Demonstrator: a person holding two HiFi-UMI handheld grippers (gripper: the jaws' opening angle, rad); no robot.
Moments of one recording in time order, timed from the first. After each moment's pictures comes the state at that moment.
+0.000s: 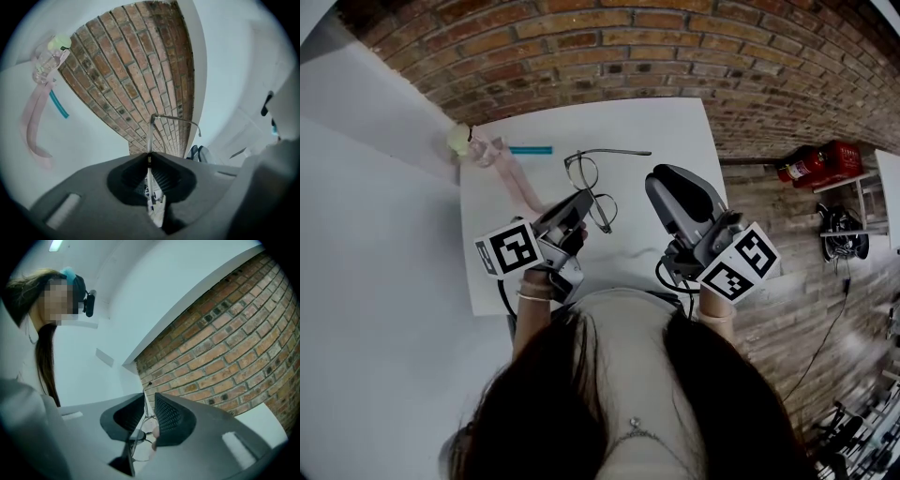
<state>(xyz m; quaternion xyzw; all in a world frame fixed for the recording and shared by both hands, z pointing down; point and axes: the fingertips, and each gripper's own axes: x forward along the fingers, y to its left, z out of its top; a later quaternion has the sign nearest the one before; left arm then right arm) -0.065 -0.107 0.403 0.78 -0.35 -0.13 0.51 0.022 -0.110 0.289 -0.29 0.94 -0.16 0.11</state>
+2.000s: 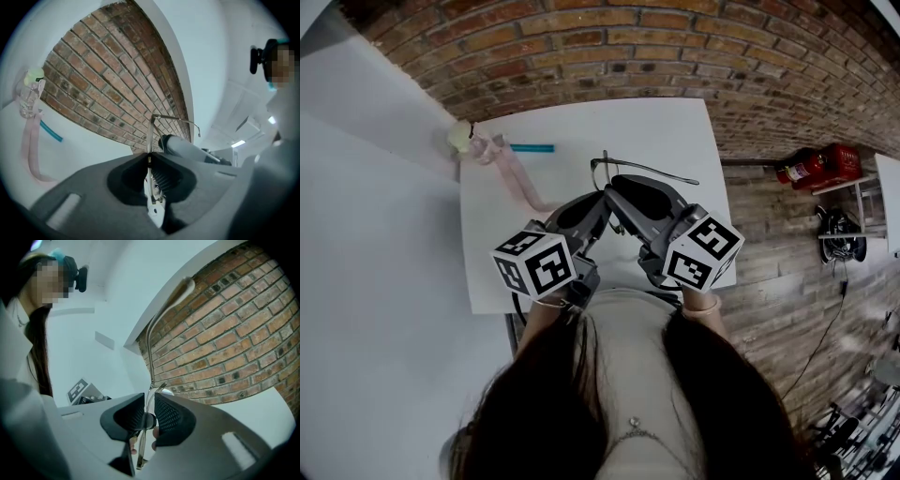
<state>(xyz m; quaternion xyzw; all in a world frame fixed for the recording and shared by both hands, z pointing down) -0.040 -0.102 0.387 0.83 -0.39 -0.06 0.39 -0.043 -0.107 0.340 -0.24 0.95 -0.21 0.01</state>
